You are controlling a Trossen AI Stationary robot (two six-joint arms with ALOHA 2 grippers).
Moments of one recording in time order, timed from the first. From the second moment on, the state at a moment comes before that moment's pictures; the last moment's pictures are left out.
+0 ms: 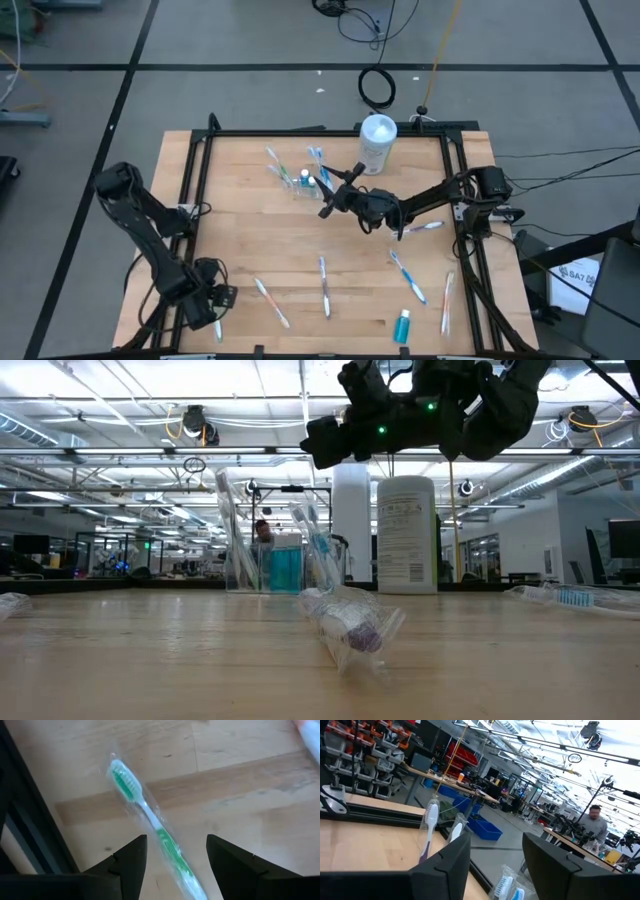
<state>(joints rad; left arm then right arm) -1.01 1.45 0.84 -0.87 0.03 -2.39 0.03 1.84 0.85 1.20 0.68 -0.56</state>
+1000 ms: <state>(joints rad) -0.81 1.46 0.64 -0.53 -0.31 -1.78 0.03 1.84 0.85 1.20 0.68 -0.56</state>
